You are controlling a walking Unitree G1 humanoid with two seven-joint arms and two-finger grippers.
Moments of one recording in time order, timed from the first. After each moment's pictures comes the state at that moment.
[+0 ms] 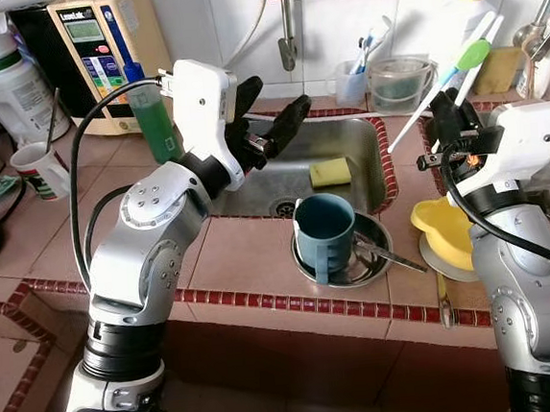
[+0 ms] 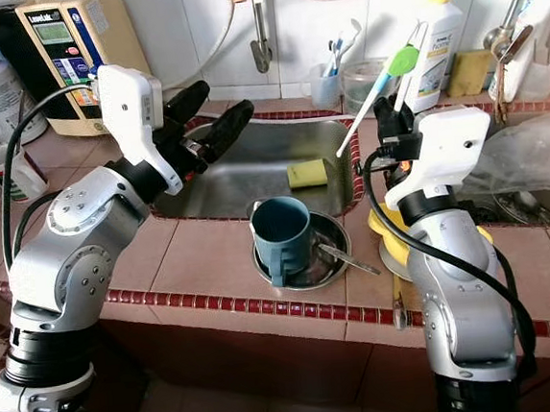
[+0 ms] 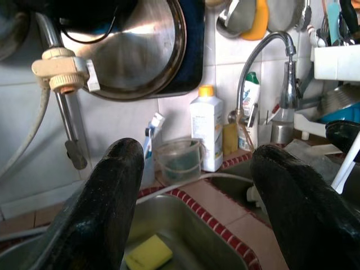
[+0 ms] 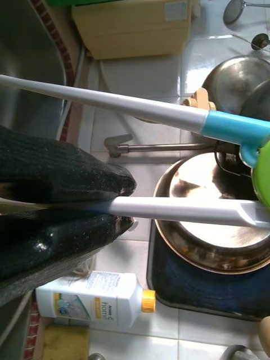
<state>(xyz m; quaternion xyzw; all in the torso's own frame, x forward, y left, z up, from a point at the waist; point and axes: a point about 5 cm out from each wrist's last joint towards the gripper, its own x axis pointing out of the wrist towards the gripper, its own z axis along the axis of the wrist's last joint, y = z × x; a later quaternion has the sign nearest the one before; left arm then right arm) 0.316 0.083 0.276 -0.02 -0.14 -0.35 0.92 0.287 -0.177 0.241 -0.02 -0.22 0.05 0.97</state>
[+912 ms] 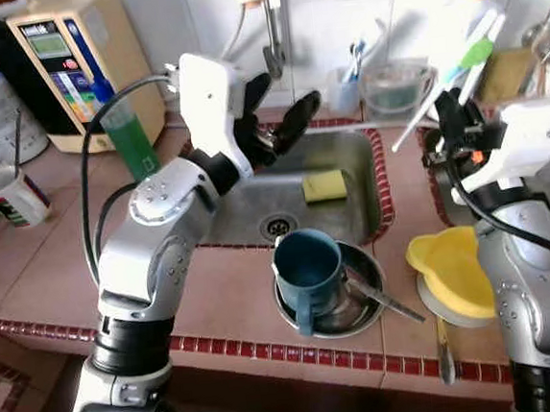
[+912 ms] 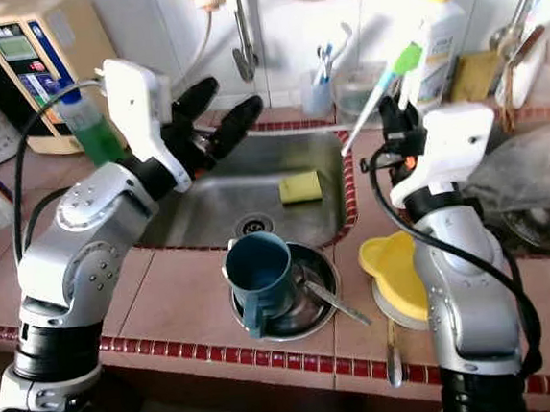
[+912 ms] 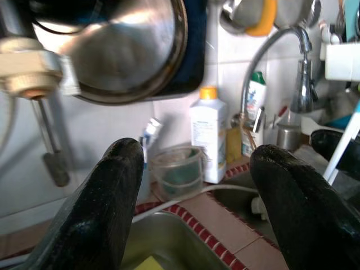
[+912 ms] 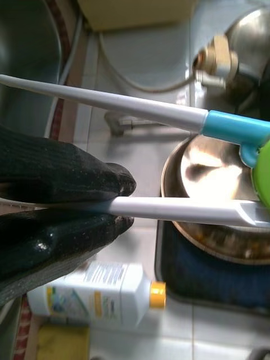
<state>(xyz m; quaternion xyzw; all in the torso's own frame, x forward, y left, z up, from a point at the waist) 0.317 0.075 0.281 -0.03 -0.14 -0.36 0.92 0.291 -0.182 0.241 -0.02 -0.21 0.05 0.98</state>
